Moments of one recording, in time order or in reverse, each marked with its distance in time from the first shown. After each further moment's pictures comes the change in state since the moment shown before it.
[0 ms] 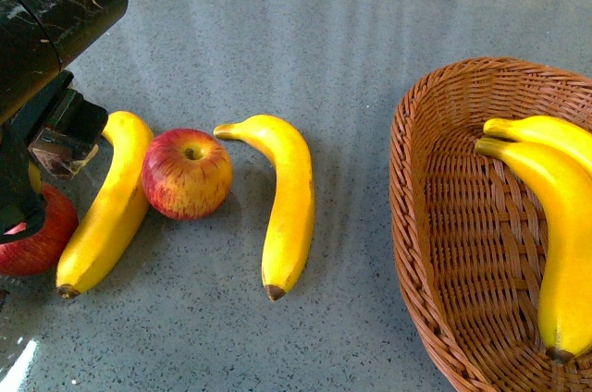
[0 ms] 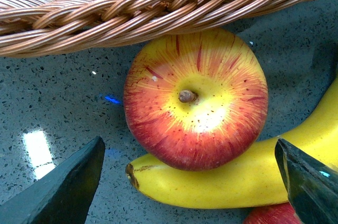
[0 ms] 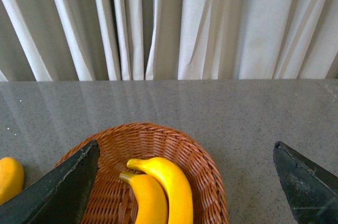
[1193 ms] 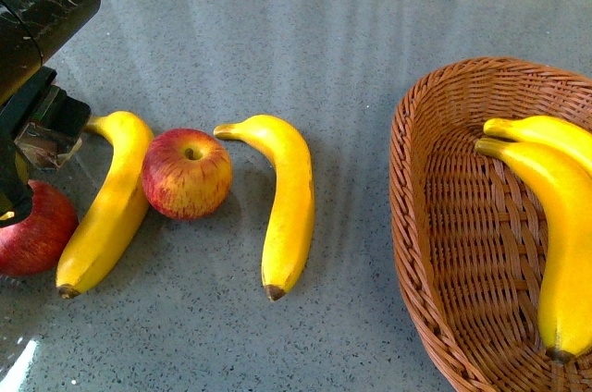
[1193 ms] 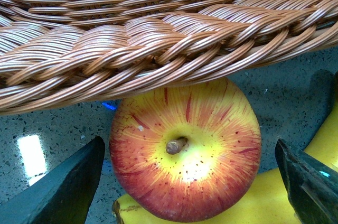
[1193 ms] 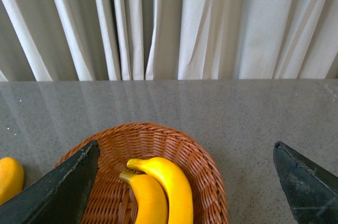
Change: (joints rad) left arm 0.065 0.035 0.001 0.056 -0.016 0.048; right arm 0.000 0.000 0.000 0.000 0.000 0.000
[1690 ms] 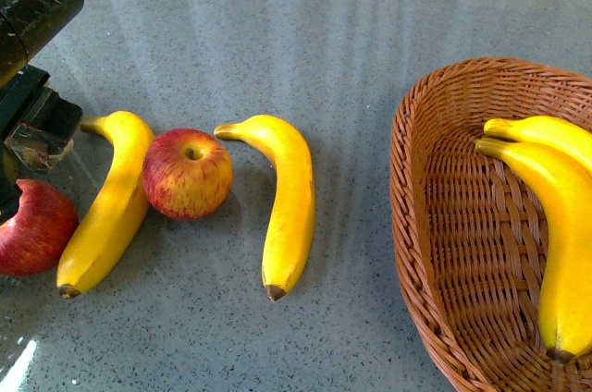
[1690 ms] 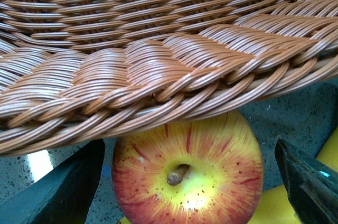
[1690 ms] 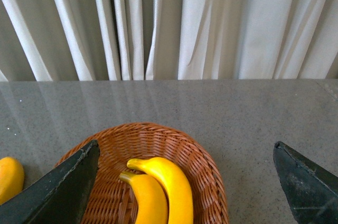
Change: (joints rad) left arm 0.043 0.002 0.000 0.010 0.003 0.054; right arm 0.000 0.000 0.000 0.000 0.000 0.000
